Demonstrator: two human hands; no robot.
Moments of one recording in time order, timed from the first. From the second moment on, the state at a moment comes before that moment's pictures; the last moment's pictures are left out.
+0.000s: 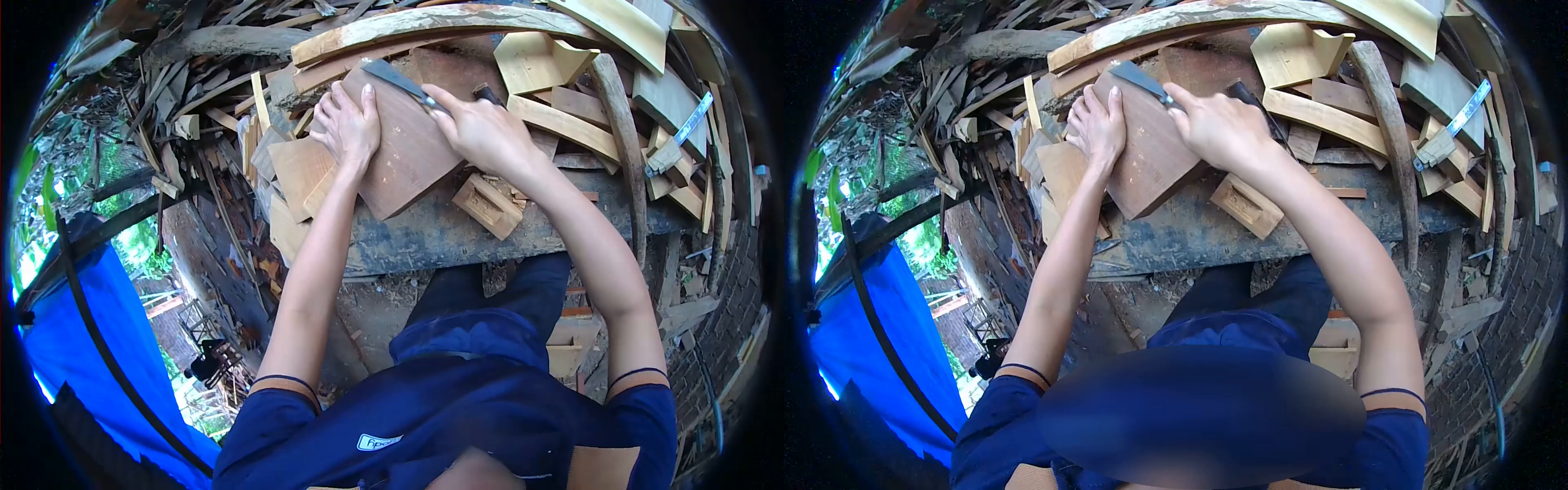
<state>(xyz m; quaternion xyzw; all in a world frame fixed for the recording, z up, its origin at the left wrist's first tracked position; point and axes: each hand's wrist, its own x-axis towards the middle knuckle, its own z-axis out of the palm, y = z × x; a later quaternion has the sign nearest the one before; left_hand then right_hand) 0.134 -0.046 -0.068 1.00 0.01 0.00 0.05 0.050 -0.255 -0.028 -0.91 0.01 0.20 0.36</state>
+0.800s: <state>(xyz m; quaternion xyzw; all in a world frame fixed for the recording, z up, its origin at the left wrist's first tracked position) 0.139 -0.044 -0.069 1.00 0.00 0.02 0.06 0.054 -0.262 -0.026 -0.87 0.02 0.20 0.45</state>
